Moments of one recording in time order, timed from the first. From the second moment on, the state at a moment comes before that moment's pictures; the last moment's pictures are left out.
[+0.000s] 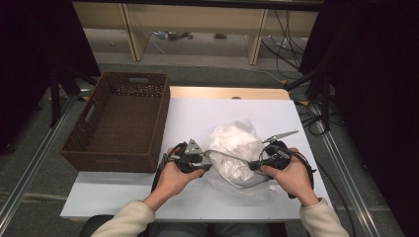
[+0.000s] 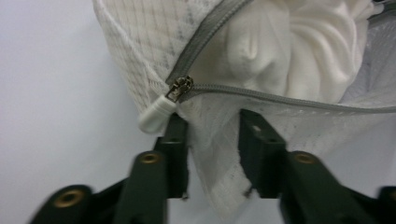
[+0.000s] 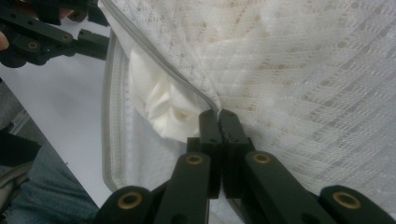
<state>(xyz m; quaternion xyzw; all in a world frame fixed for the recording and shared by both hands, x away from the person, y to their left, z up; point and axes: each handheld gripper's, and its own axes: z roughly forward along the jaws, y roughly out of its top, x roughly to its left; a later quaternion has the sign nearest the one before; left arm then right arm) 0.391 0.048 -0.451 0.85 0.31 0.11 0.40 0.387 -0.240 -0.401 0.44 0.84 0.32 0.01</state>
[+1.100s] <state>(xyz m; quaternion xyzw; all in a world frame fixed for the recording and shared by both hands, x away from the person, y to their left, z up) 0.356 0.046 -0.439 0.87 0.26 0.14 0.40 0.388 -0.251 -0.398 0.47 0.83 0.30 0.04</state>
